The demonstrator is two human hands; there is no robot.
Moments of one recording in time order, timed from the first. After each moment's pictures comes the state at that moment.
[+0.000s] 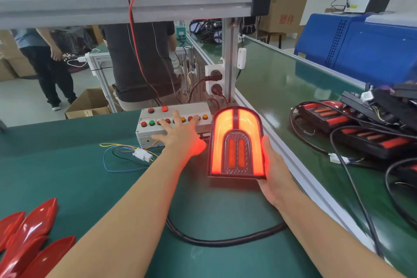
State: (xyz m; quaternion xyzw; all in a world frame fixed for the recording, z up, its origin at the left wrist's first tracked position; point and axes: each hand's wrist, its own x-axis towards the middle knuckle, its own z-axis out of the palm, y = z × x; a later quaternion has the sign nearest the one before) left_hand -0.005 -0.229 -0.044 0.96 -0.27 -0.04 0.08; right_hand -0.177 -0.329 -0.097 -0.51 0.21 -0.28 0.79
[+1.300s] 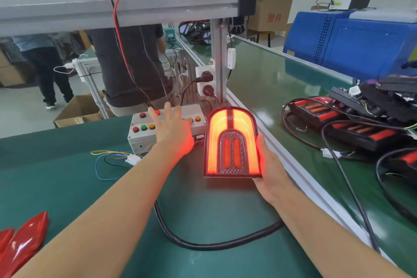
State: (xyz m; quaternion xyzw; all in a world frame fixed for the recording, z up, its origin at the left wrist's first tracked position) left_hand 0.010 -0.232 -0.041 0.91 -0.37 0.16 -0.10; right_hand -0.176 -0.331 -0.097 -0.49 0.22 -0.28 0.80
